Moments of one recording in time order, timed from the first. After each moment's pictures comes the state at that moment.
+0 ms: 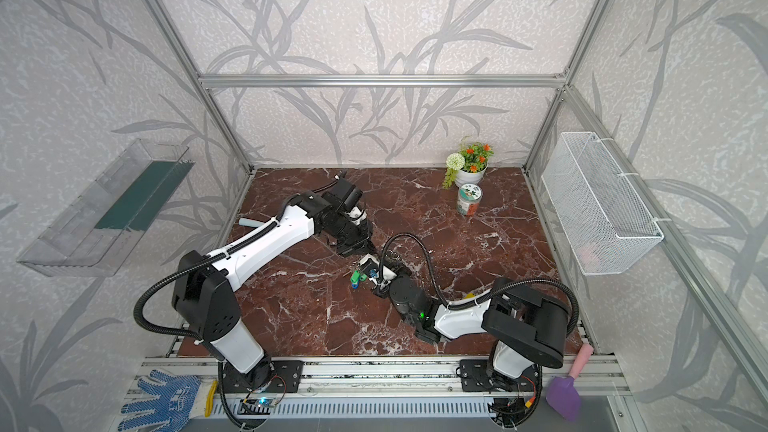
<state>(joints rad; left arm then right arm) -0.60 1.70 1.48 -0.98 0.46 -0.86 1.12 1.58 0.47 0.96 0.59 -0.32</state>
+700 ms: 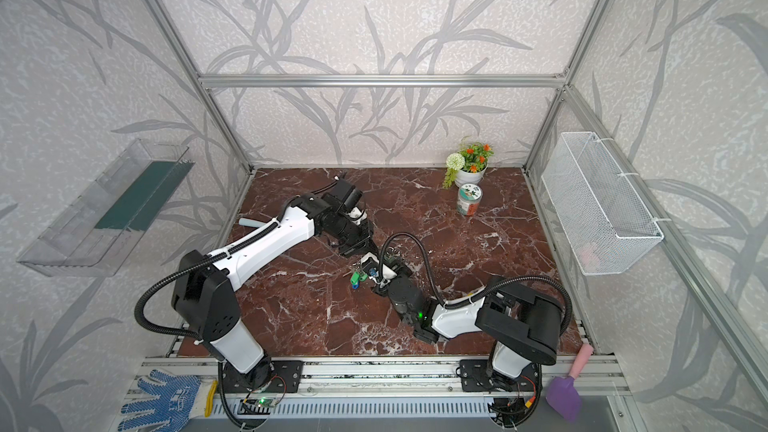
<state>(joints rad) -0.59 1.70 1.46 -0.93 0.50 -0.89 1.12 1.61 0.48 0.99 0.62 -0.34</state>
